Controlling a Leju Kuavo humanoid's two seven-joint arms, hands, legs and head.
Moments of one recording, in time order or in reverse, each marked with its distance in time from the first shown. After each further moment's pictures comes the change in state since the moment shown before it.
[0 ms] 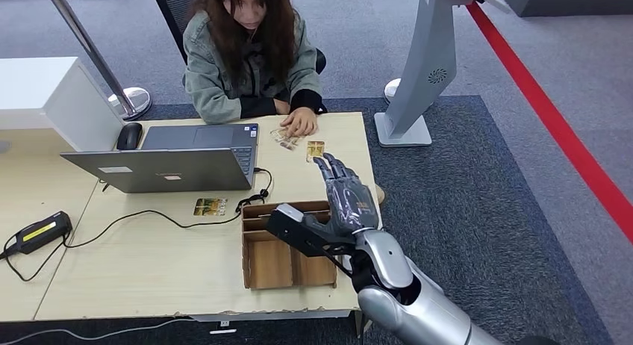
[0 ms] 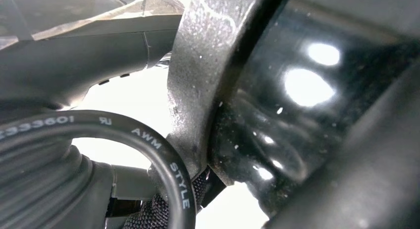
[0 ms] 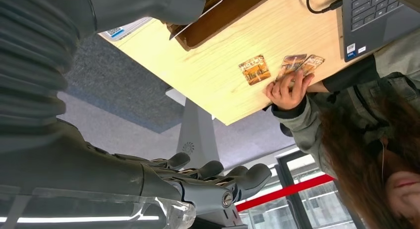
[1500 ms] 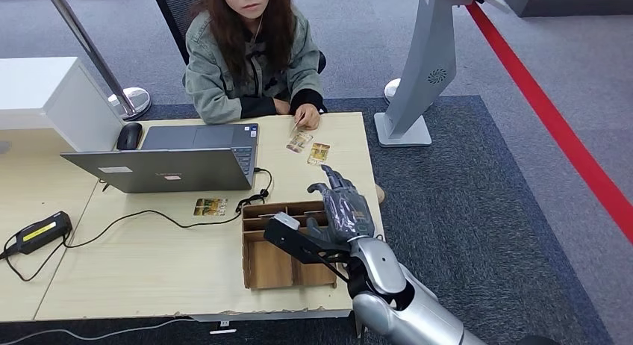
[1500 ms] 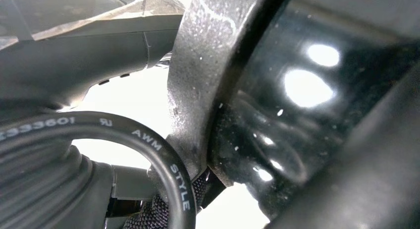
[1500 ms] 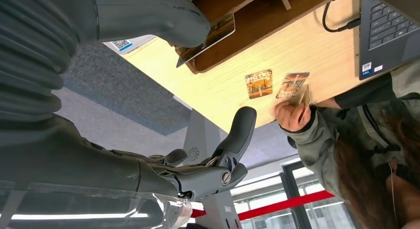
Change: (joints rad) left arm 0.000 0.000 0.000 0.000 -0.001 0.003 0.000; right arm 0.031 0.025 0.000 0.056 0.024 0.010 -0.001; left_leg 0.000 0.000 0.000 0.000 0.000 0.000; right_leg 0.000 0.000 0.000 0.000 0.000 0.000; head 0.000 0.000
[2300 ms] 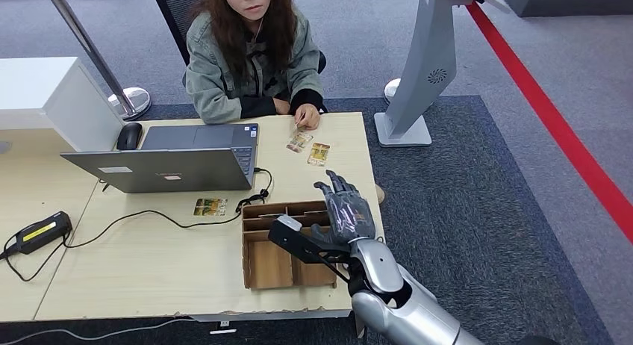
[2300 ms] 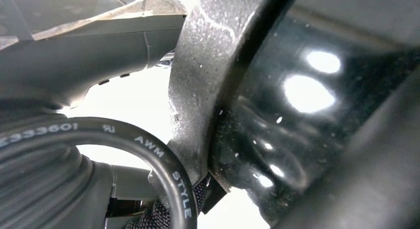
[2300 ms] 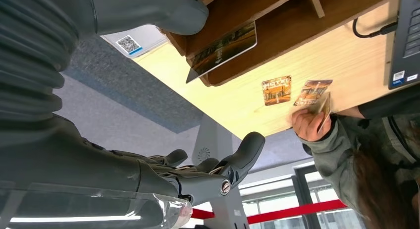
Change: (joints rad) left arm -0.005 0.000 -0.001 0.000 -0.019 0.000 0.000; right arm -0.001 0.012 0.000 0.091 0.029 -0.018 -0.005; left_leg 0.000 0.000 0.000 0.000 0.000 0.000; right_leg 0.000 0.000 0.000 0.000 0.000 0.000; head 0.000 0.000
